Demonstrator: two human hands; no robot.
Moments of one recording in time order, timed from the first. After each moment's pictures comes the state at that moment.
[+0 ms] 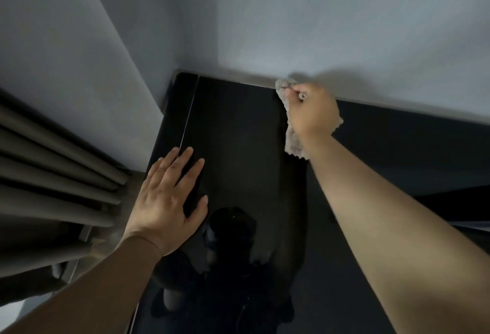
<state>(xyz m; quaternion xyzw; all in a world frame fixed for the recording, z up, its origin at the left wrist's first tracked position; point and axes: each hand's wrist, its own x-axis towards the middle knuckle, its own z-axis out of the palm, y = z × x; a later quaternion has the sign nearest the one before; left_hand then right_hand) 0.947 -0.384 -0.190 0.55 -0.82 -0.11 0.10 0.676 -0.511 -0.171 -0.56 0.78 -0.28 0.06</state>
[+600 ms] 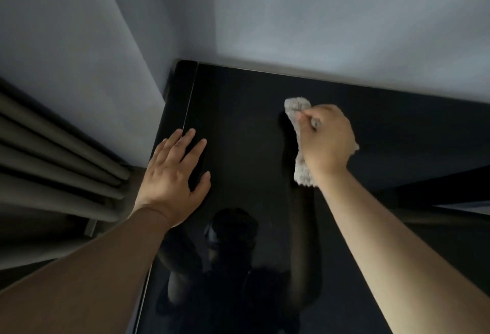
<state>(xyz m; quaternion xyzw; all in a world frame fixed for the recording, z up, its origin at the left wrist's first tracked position) 0.947 -0.383 -0.192 0.56 -0.82 -0.10 0.11 0.679 -0.409 -0.161 -0.54 0.78 -0.30 0.04</state>
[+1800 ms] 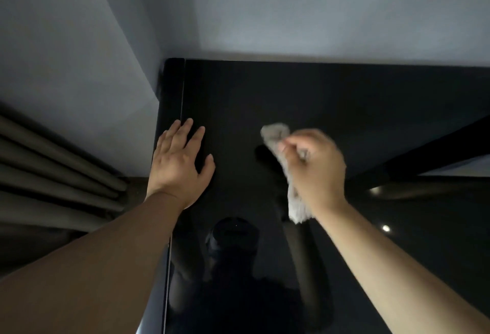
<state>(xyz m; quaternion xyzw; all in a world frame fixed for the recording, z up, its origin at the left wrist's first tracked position) 0.947 -0.385 -0.194 0.56 -0.81 -0.12 0.11 0.722 -0.310 -0.153 -0.53 0.75 -0.37 0.10</state>
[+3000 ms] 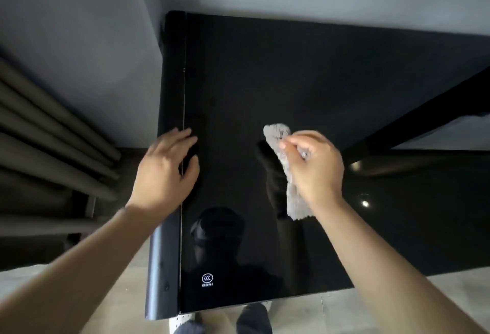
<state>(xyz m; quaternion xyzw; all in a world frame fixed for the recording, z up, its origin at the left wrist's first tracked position) 1.017 -0.266 -0.178 0.49 -0.82 -0.19 0.22 0.773 -0.189 -0.145 -0.48 0.79 -0.35 0.13</state>
